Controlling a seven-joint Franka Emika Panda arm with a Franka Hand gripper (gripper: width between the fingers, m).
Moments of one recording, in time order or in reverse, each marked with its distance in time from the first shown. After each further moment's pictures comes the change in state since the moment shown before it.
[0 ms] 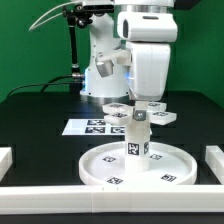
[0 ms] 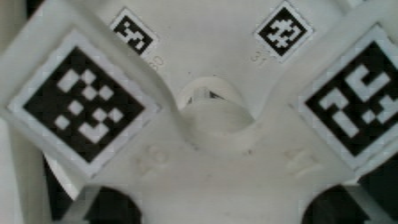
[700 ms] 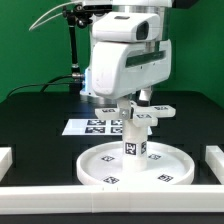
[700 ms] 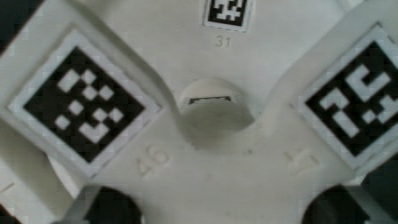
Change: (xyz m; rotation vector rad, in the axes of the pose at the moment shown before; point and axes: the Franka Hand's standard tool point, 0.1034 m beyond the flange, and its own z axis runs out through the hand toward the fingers) arm -0.004 0.000 0.000 0.011 -0.006 0.495
